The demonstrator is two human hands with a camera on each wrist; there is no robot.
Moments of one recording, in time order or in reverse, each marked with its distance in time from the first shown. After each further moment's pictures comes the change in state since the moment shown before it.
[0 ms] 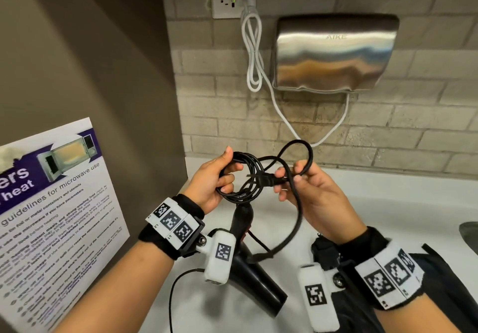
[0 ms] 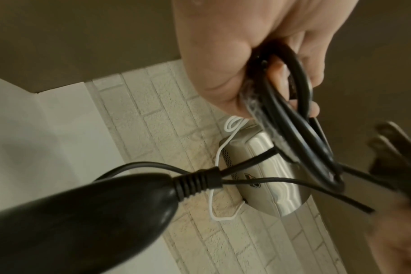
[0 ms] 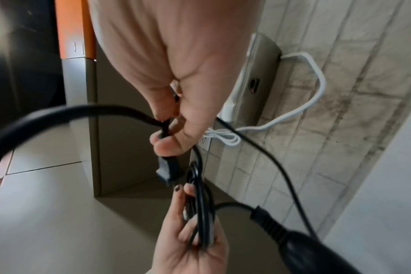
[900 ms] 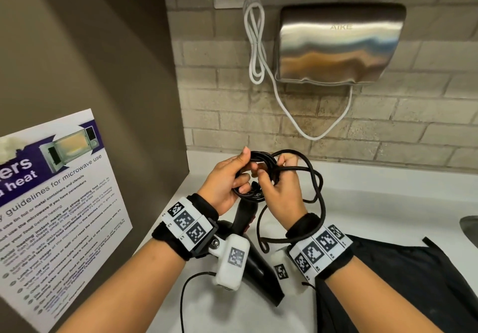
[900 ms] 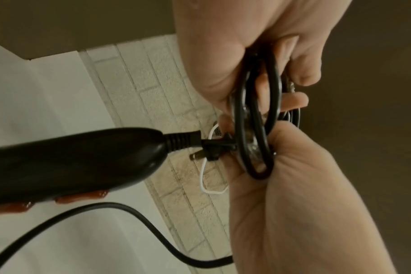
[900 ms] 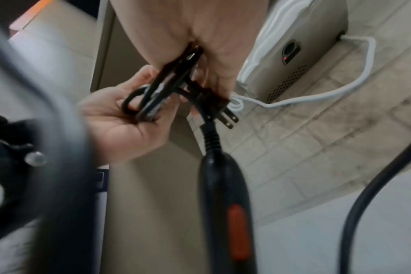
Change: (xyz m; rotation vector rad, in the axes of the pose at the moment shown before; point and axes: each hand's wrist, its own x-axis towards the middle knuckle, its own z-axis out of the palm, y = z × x) left_hand -0.010 -0.016 0.015 0.006 -0.113 0.009; right_hand 0.028 0.062 0.012 -0.807 0.341 -0.278
